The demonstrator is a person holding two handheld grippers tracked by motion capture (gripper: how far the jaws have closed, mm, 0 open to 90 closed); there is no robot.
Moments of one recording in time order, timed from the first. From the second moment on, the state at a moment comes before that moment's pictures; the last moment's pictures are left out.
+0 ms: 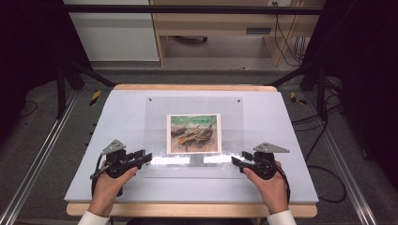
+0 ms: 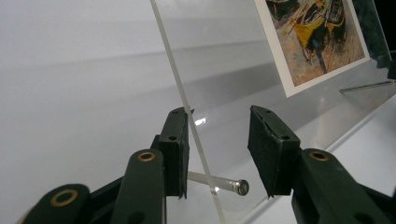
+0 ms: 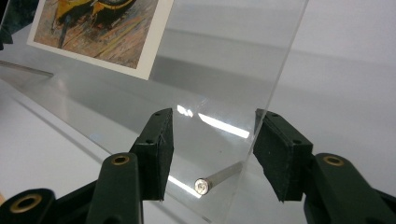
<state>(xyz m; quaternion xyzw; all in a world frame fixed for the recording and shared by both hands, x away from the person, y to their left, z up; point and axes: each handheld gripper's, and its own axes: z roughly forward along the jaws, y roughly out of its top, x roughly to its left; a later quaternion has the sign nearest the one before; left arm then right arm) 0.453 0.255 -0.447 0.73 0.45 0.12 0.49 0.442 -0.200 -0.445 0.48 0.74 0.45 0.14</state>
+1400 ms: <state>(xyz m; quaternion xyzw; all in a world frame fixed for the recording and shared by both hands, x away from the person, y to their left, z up) 0.441 0.258 -0.446 0.75 0.43 0.13 0.48 0.428 -0.202 -0.445 0.47 0.75 0.44 0.15</state>
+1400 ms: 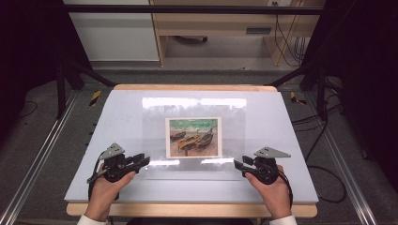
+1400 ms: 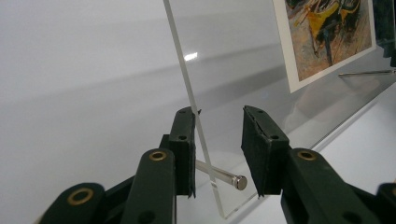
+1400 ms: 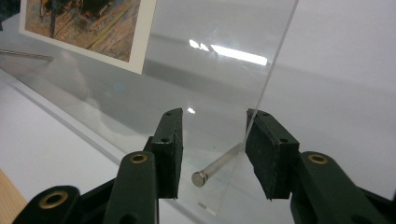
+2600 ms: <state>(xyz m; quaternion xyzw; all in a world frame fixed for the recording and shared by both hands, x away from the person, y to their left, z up) 0.430 0.259 -0.447 0.76 0.43 0.12 0.47 0.417 -0.204 -0.448 0.46 0.76 0.43 0.16</state>
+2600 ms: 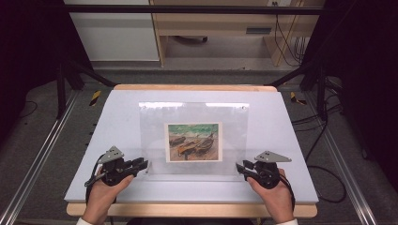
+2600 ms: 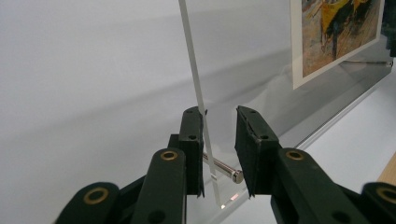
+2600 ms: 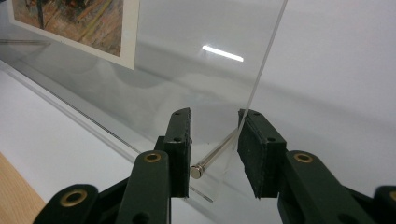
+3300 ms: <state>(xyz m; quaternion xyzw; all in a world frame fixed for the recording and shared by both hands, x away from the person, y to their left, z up) 0.425 0.260 -0.449 0.77 0.42 0.12 0.47 0.410 -0.203 -0.450 0.45 0.77 0.42 0.17</state>
